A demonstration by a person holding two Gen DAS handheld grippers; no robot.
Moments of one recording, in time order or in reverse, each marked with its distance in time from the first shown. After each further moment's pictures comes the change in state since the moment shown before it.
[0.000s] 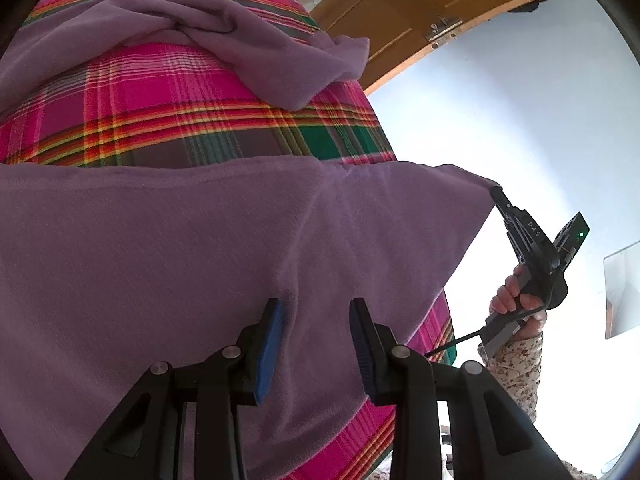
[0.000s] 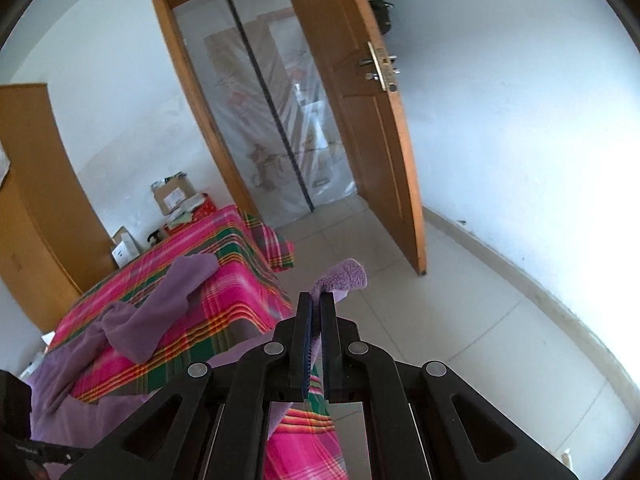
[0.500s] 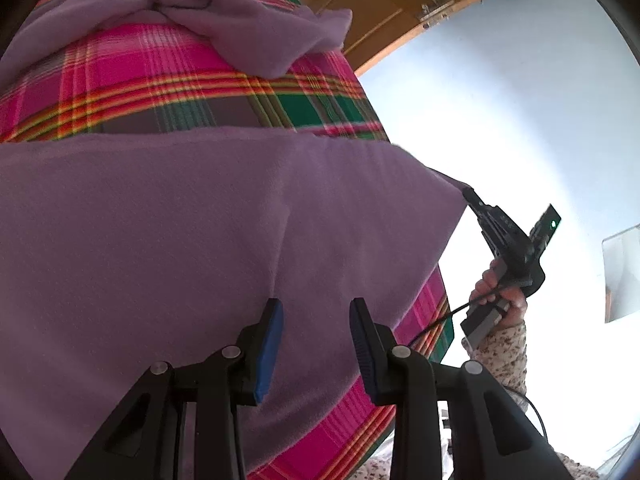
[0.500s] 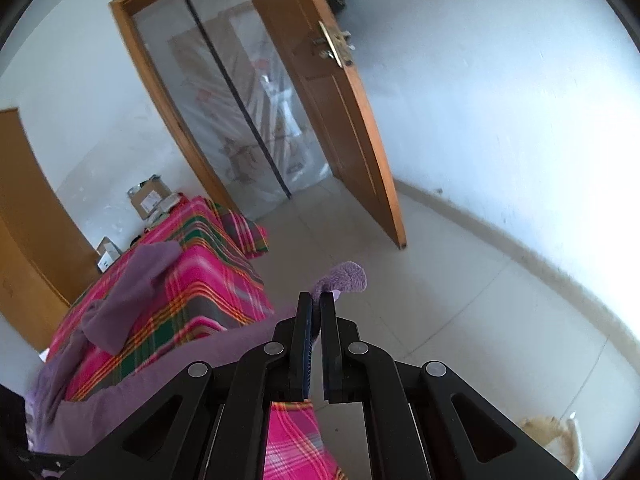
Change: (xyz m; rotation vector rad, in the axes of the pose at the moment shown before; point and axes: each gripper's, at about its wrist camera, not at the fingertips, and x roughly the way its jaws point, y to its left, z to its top) left arm 0.016 -0.015 -0.009 0.037 0.060 -0.005; right arm 0.015 -0.052 -0.030 0.133 0.080 -0.049
